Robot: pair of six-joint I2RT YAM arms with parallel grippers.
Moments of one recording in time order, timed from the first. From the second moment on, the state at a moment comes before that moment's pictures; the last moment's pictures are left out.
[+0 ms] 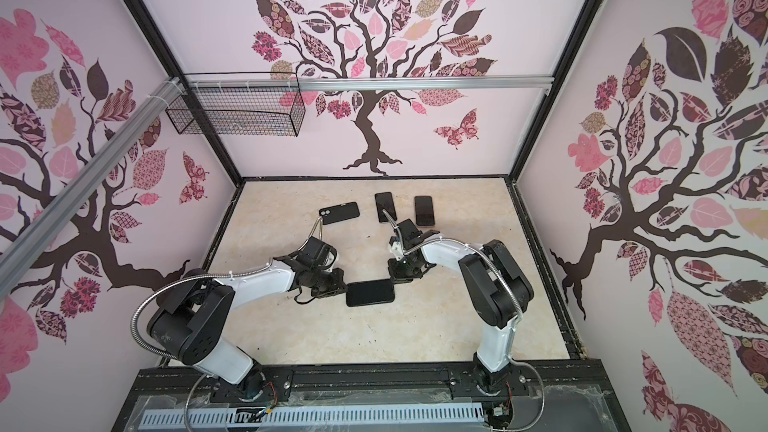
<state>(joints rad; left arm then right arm) -0.53 1.61 0.78 -0.32 0.36 -0.62 0.54 1.84 1.10 -0.58 -0.40 0.32</state>
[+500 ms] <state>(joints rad) -0.53 1.61 0.78 -0.32 0.36 -0.62 0.57 1.86 1.13 -0.62 -0.35 0.32</state>
